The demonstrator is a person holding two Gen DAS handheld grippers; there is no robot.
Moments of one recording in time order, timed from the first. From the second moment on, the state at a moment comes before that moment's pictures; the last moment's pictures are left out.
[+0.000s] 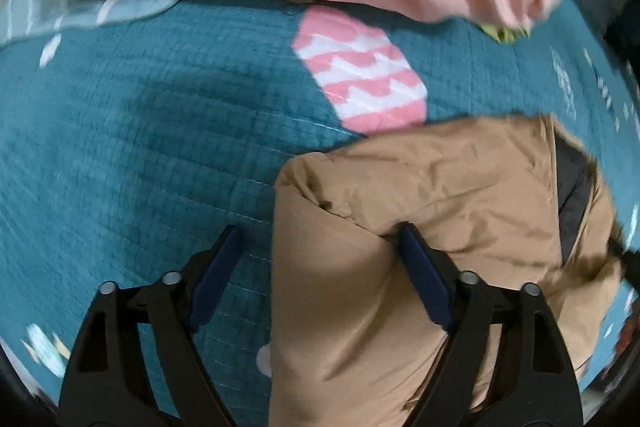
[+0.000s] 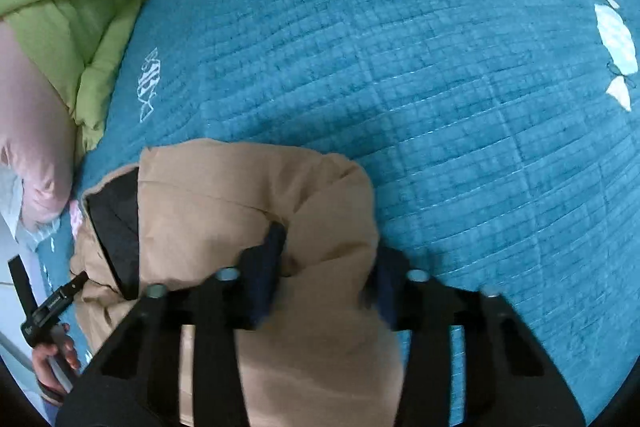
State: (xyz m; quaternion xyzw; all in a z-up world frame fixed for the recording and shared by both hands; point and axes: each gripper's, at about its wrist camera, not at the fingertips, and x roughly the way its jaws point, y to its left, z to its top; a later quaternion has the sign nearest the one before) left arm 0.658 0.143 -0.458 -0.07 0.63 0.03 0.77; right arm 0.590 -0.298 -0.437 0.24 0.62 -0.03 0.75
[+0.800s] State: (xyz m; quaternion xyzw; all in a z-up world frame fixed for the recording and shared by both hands) left arm 0.507 0.155 -0.283 -0.05 0.44 -0.09 0.89; right arm 0.467 -0.268 -0.260 0.22 0.43 0.09 0.87
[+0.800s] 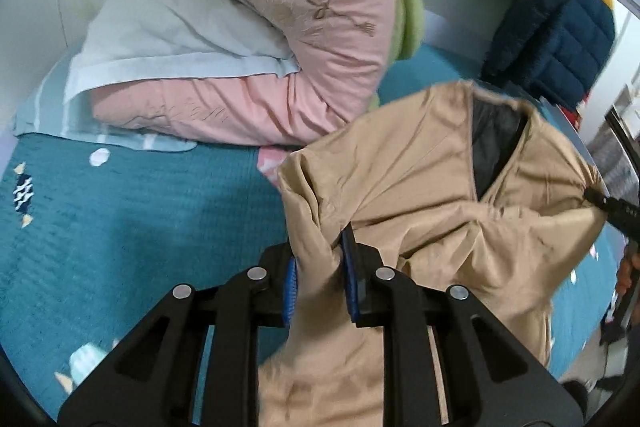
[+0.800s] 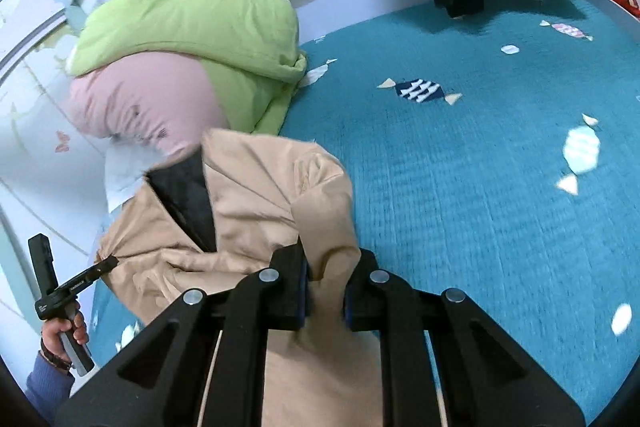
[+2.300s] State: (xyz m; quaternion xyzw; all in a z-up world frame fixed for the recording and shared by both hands) left arm 0.272 0.143 -0.364 -0.09 0.54 -0.04 0.84; right arm 0.248 -0.225 -0.360 0.33 0.61 0.01 0.72
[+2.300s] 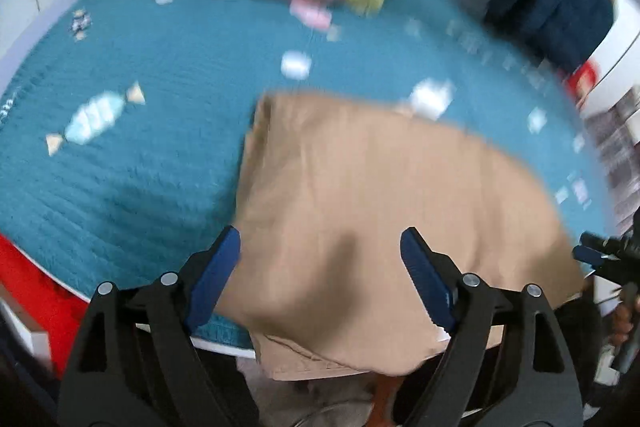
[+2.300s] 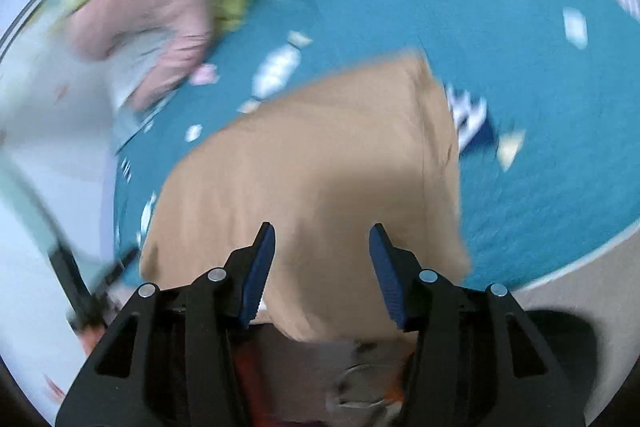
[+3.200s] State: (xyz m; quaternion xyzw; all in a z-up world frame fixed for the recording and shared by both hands) left arm 0.233 0.214 -0.424 -0.26 0.55 0.03 0.79; right arm 0.364 -0.084 -0.354 0.24 0.55 0.11 0.79
